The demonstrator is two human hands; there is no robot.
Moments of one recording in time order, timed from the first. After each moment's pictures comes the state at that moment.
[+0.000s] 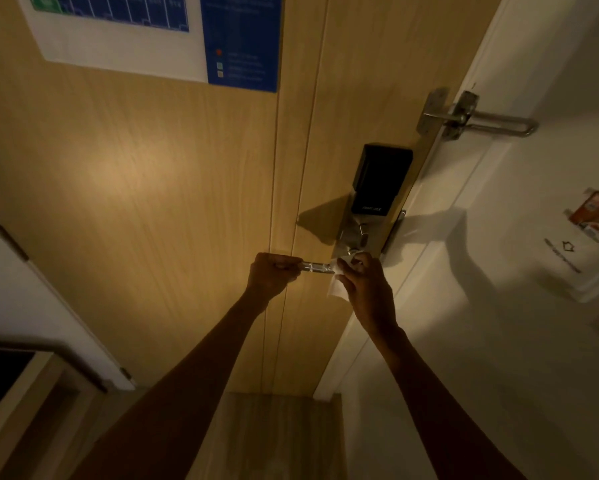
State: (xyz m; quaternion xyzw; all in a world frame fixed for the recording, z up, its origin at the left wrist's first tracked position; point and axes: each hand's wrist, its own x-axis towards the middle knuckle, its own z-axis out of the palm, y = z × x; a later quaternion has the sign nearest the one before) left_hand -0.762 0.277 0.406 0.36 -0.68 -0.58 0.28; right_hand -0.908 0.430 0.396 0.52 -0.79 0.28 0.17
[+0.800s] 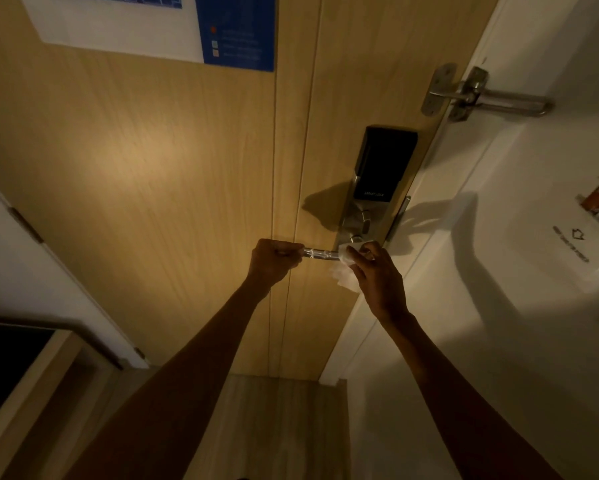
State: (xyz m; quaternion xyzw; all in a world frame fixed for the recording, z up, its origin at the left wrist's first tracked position) left_hand -0.759 0.287 0.414 0.36 -0.69 -0.56 0.29; right_hand -0.924 0.442 0.397 0.56 -0.76 0.30 0.15
